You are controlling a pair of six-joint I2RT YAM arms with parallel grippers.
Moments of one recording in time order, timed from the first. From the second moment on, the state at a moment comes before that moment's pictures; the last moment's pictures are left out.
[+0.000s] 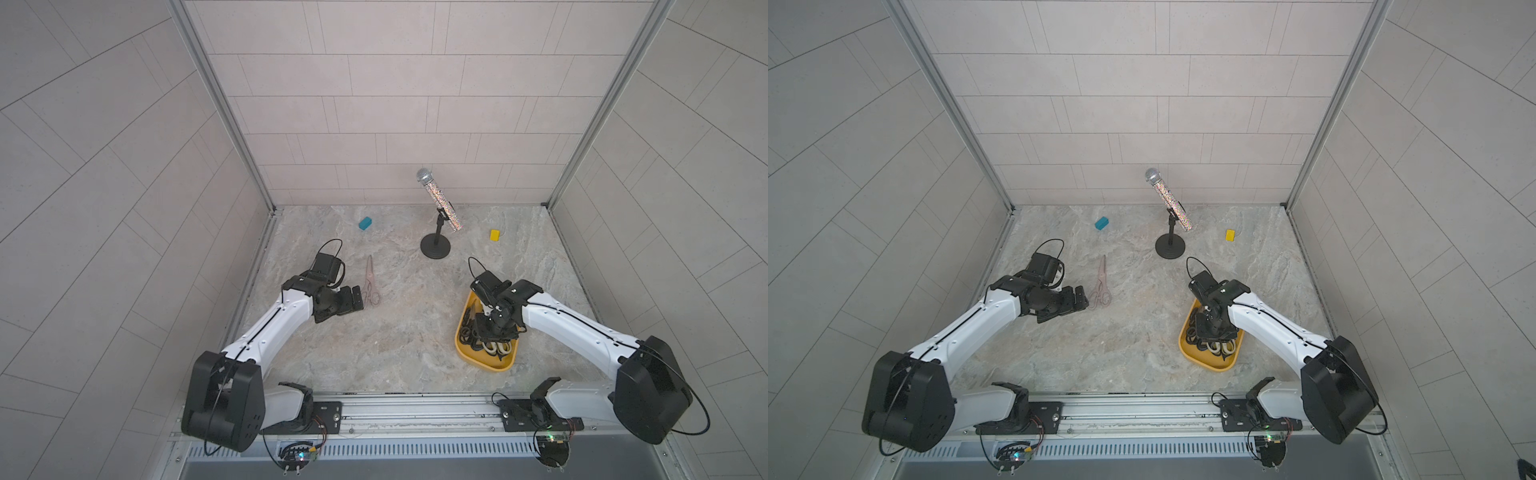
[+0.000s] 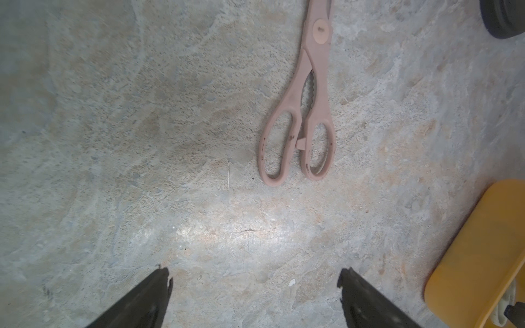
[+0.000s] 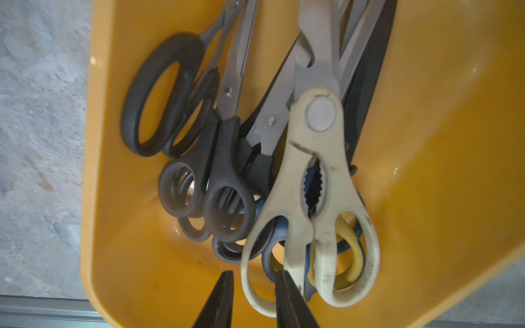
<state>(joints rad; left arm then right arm) -0.25 1.27 0.84 -0.77 0.18 -0.49 0.52 1.29 0.85 -1.03 -0.03 0.59</state>
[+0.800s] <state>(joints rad) -0.25 1.23 0.81 -0.78 0.14 -0.51 0.52 1.32 0.81 -0.98 -0.05 0.60</state>
